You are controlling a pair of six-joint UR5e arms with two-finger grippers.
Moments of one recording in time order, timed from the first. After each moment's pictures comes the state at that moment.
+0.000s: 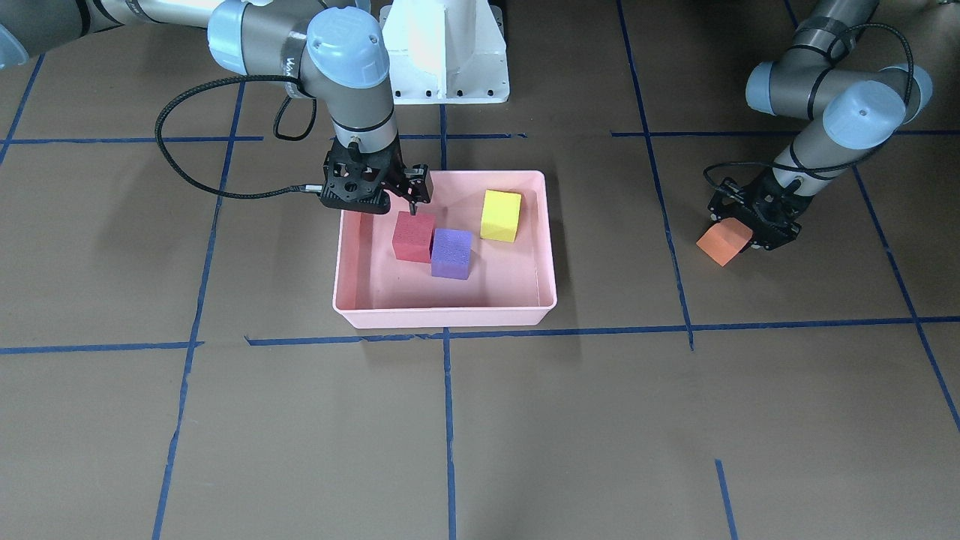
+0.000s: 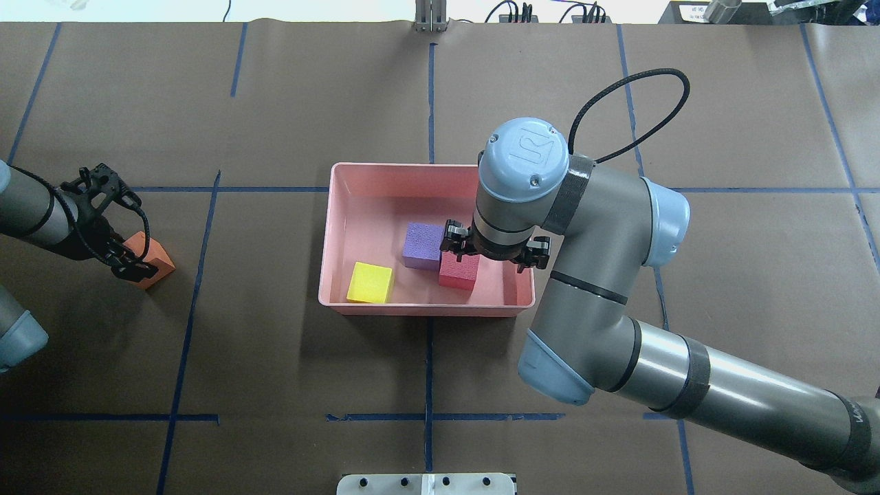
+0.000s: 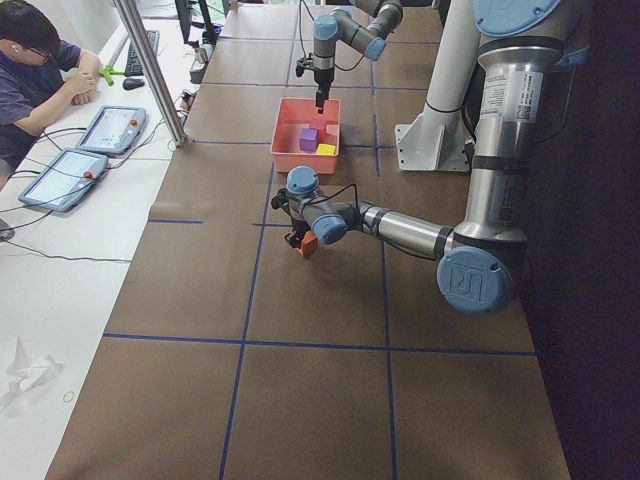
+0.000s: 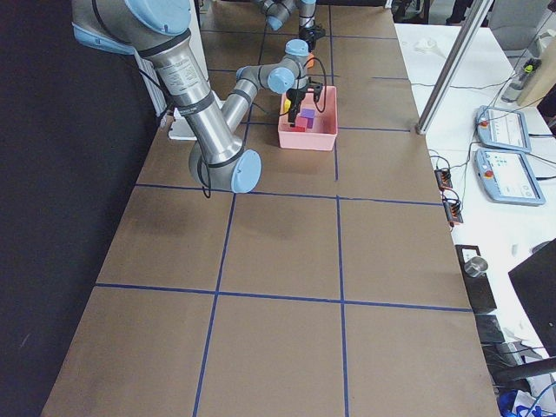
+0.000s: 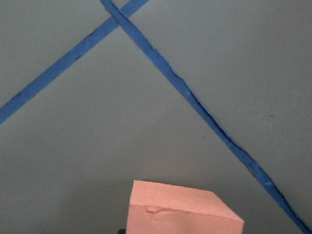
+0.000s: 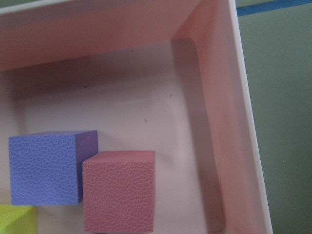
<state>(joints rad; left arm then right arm) -0.86 -1.64 -1.68 -2.14 -2.16 -0.25 0.54 -0.90 1.77 -1.71 1.92 1.37</state>
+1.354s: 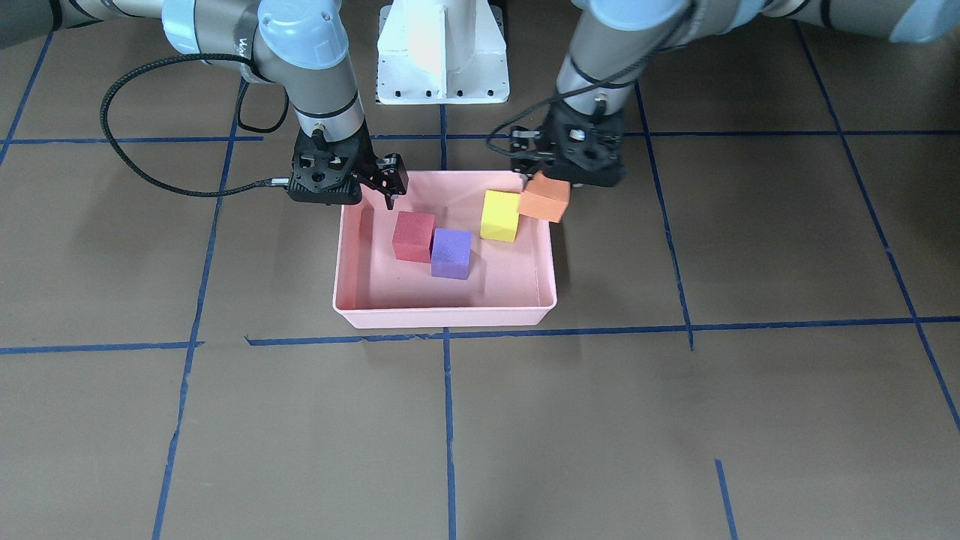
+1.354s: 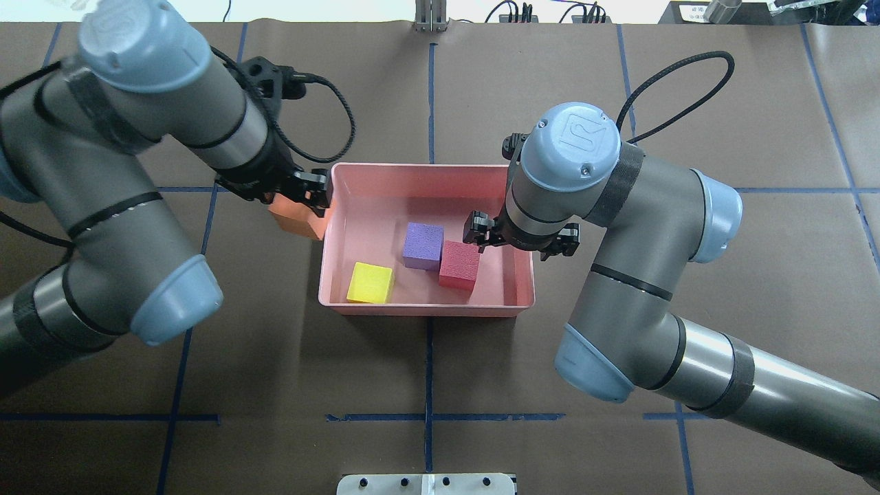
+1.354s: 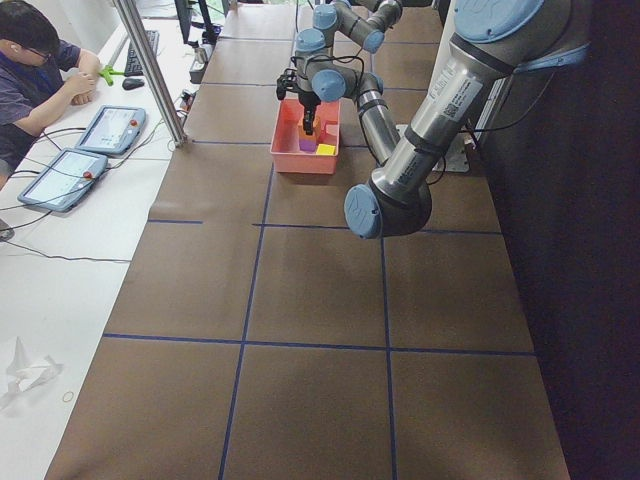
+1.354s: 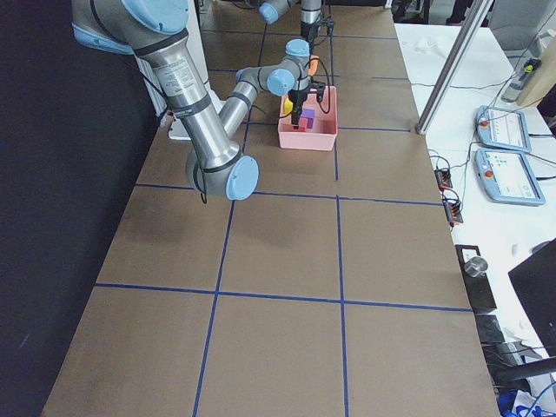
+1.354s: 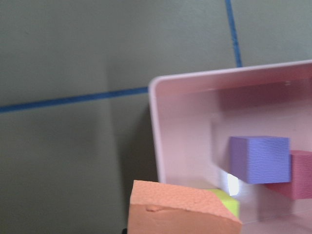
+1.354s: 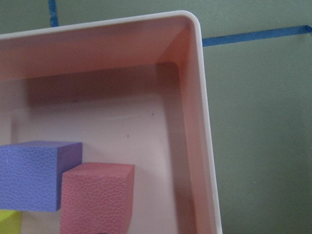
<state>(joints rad) -0.67 -2.25 -1.87 -1.42 -2.03 -1.08 0.57 -0.96 1.83 -1.71 1.92 1.29</state>
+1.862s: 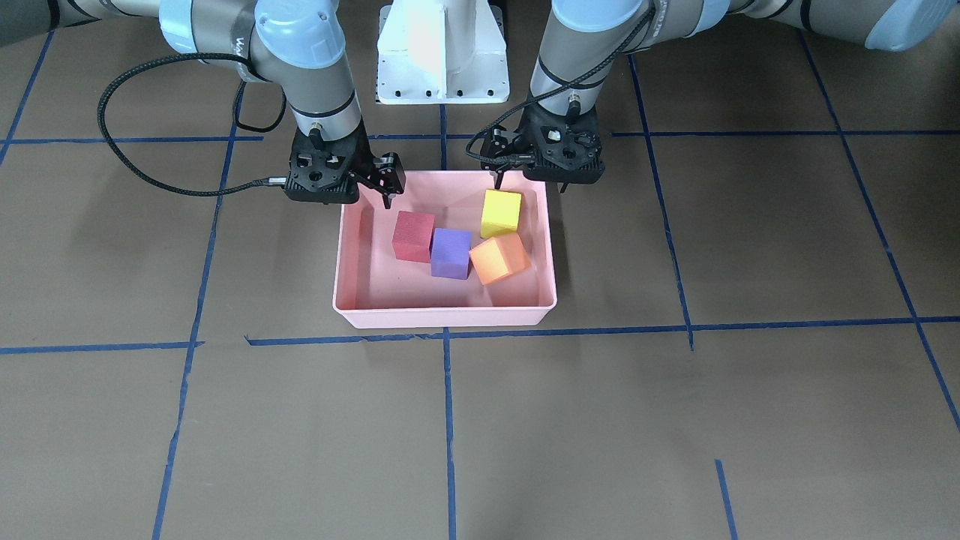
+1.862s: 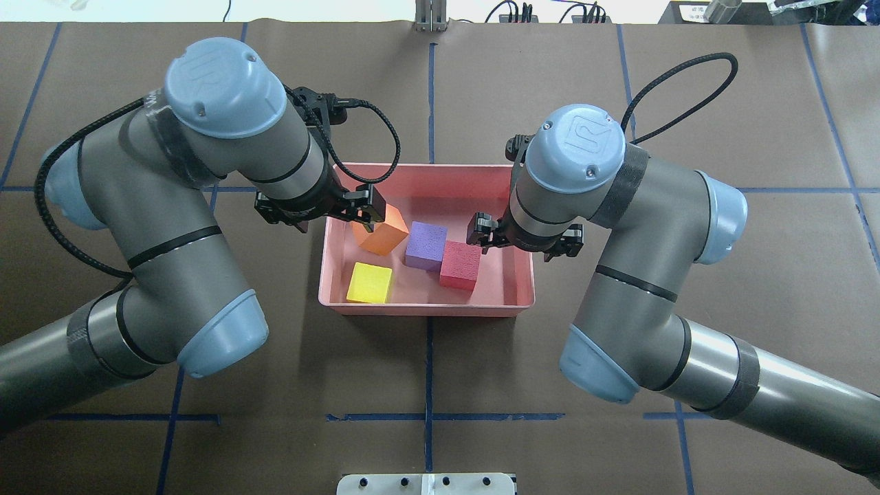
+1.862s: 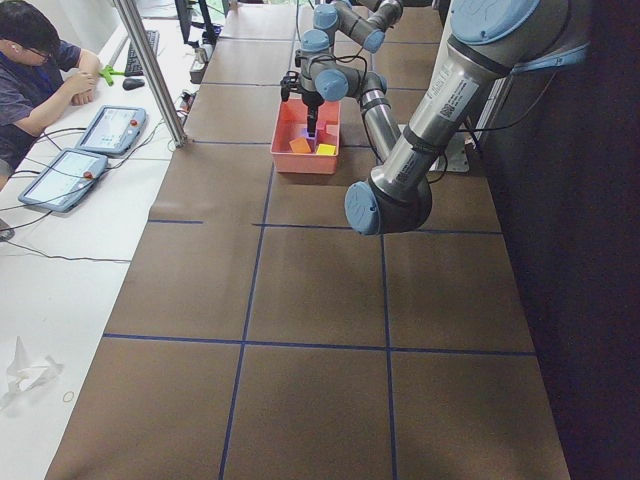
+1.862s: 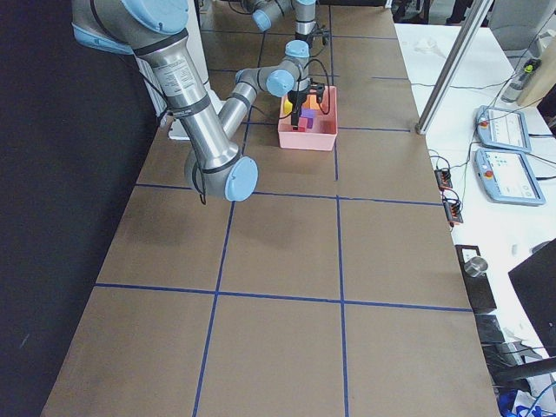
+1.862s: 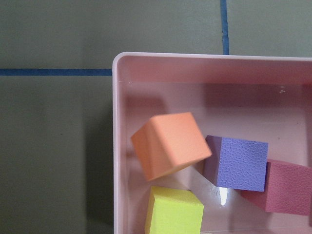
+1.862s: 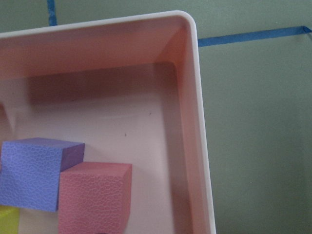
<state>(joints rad) -0.66 -2.22 -1.89 -1.42 -2.01 -1.07 0.58 -0.97 1.85 -1.71 1.92 1.27</state>
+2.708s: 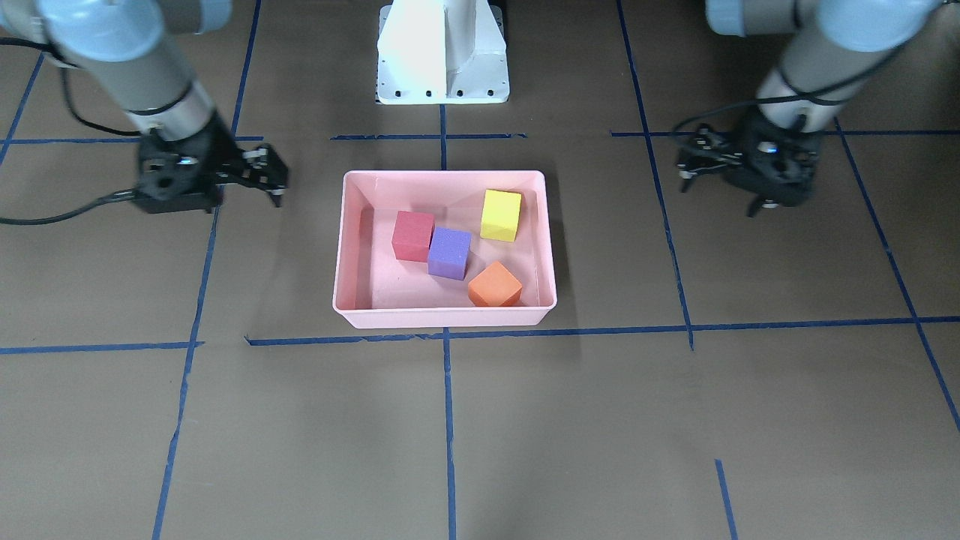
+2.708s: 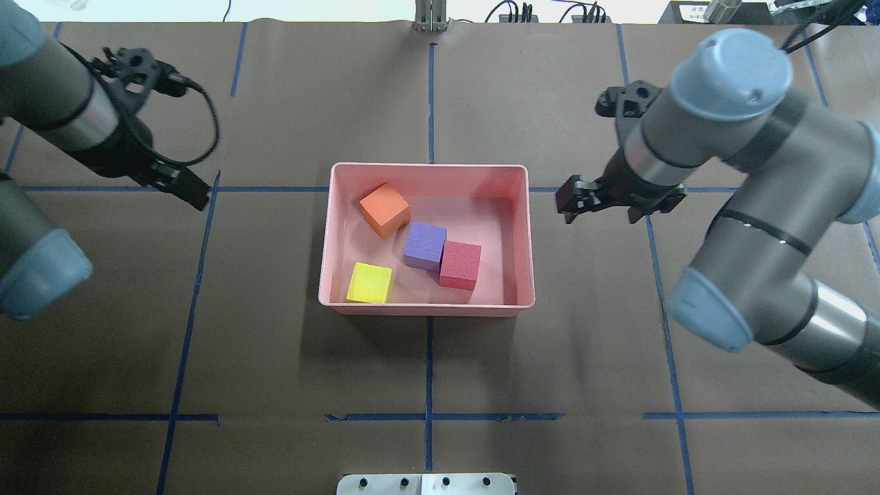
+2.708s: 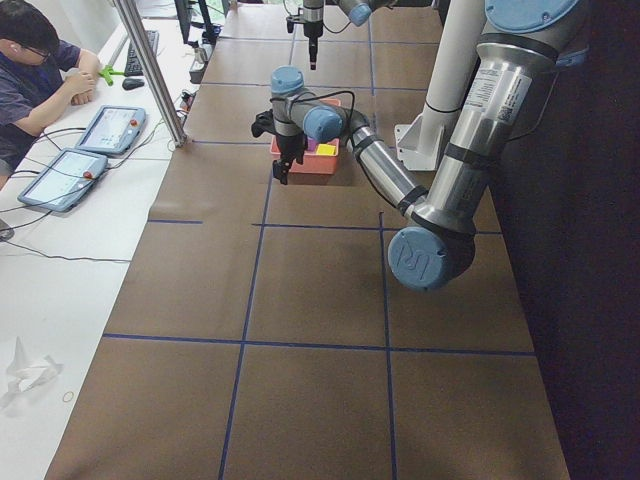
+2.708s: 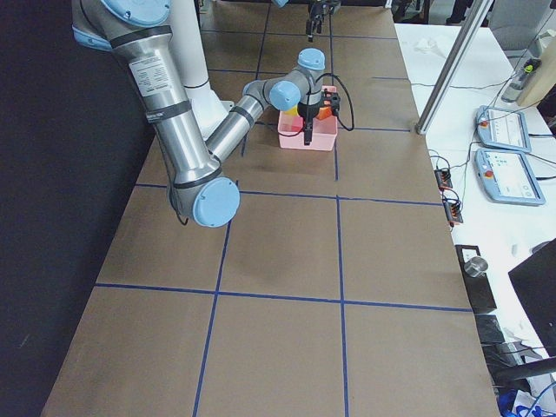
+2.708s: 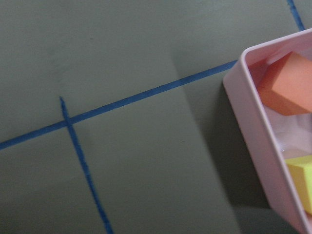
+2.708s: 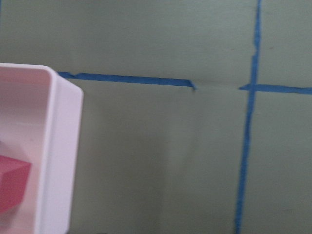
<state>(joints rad) -1.06 -1.83 -1.99 -1.42 -2.23 -0.23 0.89 -1.26 2.01 -1.72 2.16 0.79</state>
